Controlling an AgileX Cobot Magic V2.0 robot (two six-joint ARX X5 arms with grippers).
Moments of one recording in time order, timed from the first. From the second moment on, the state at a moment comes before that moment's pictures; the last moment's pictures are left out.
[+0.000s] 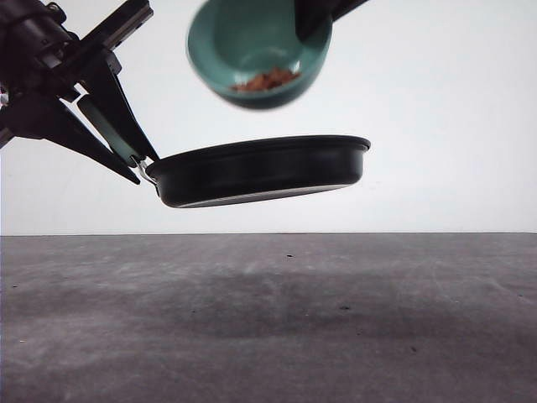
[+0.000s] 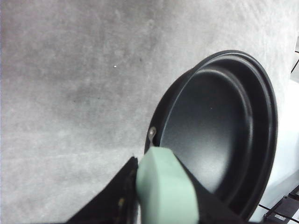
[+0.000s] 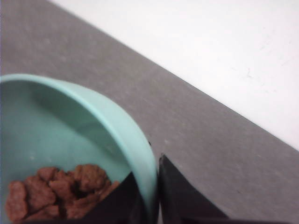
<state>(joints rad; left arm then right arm) -0.42 1.24 0.88 -0.52 0.50 -0.80 0.96 1.31 1.01 -0.11 0.65 -0.11</state>
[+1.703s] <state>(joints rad) -0.40 1.24 0.88 -0.58 0.45 -0.76 0.98 1.38 0.89 0.50 0.58 -0.81</state>
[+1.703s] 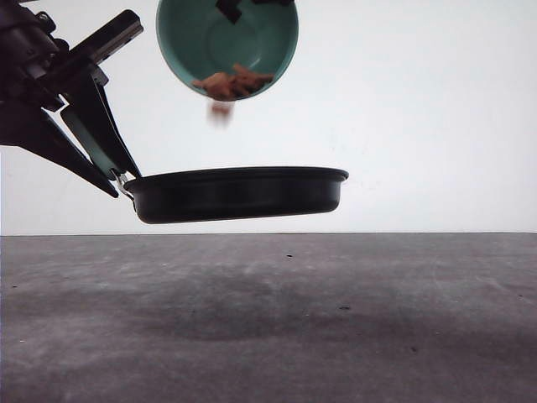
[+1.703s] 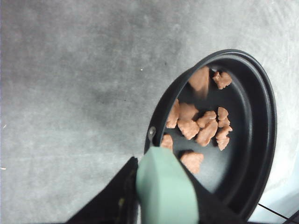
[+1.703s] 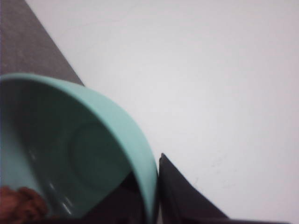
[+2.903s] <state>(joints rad) -0.33 1.24 0.88 -0.57 0.39 -0.72 0.97 1.50 0.89 0.61 0.50 -0.92</state>
